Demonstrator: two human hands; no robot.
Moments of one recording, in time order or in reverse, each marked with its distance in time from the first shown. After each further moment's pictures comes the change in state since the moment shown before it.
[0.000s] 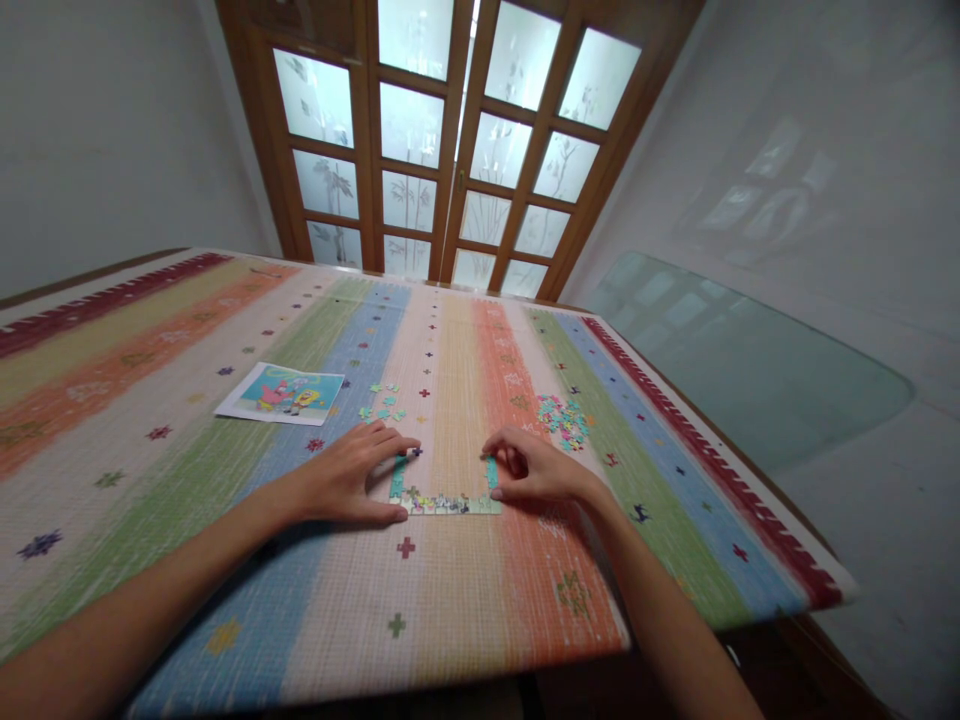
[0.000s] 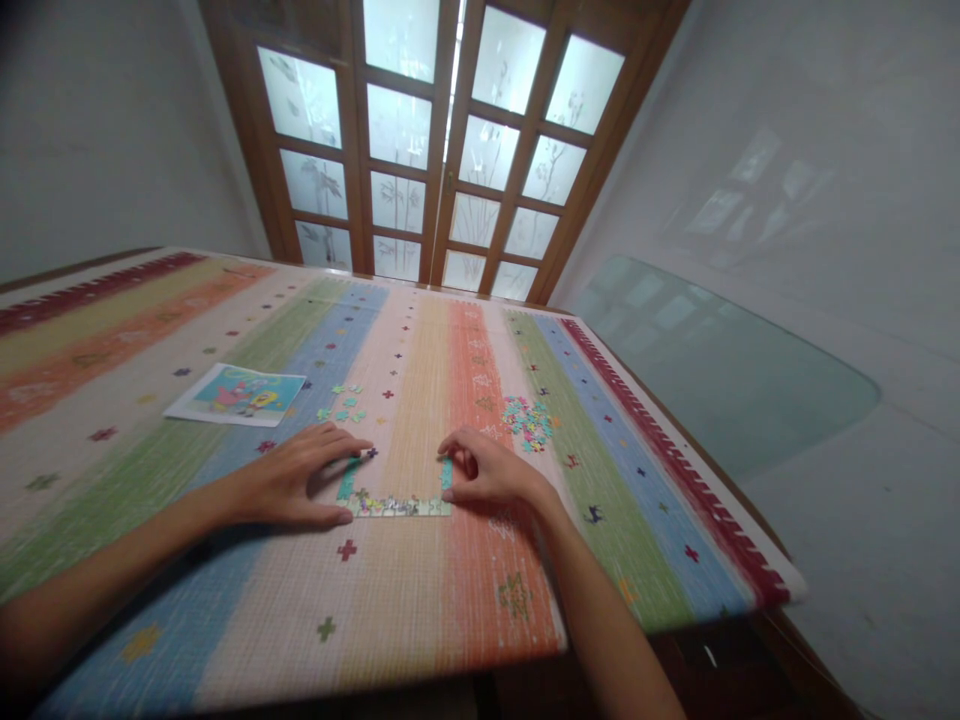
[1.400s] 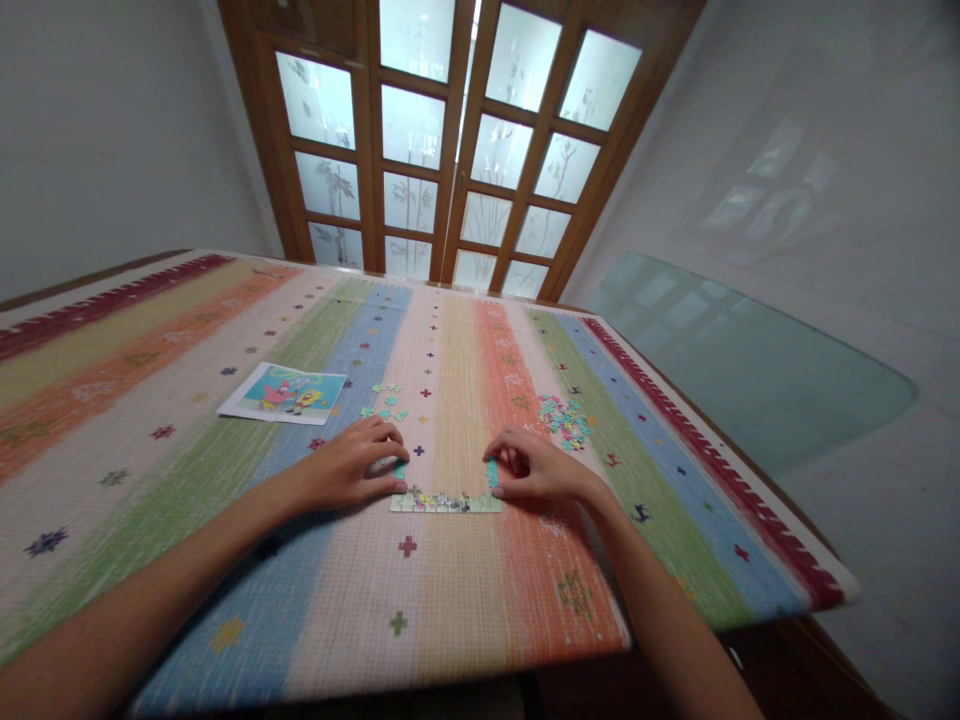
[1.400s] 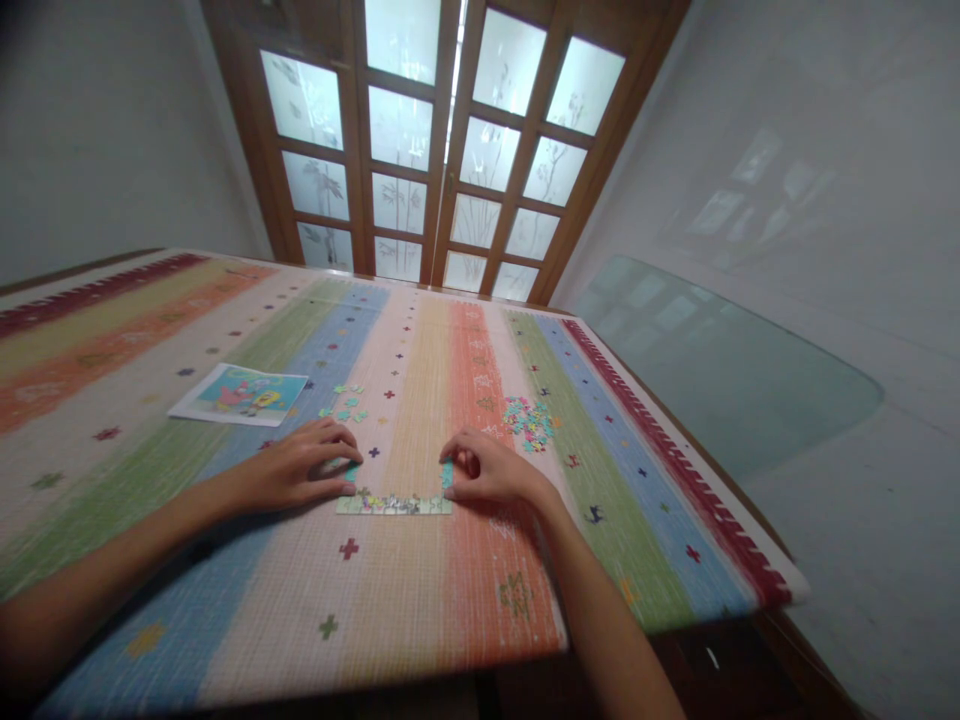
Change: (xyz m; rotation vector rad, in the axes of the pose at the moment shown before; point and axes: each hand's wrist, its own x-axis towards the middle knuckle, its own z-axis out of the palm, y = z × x) left_hand 0.002 -0.011 -0.001 -0.033 0.050 0.028; right_hand 0.001 0.000 -0.001 -0.084 0.016 -0.046
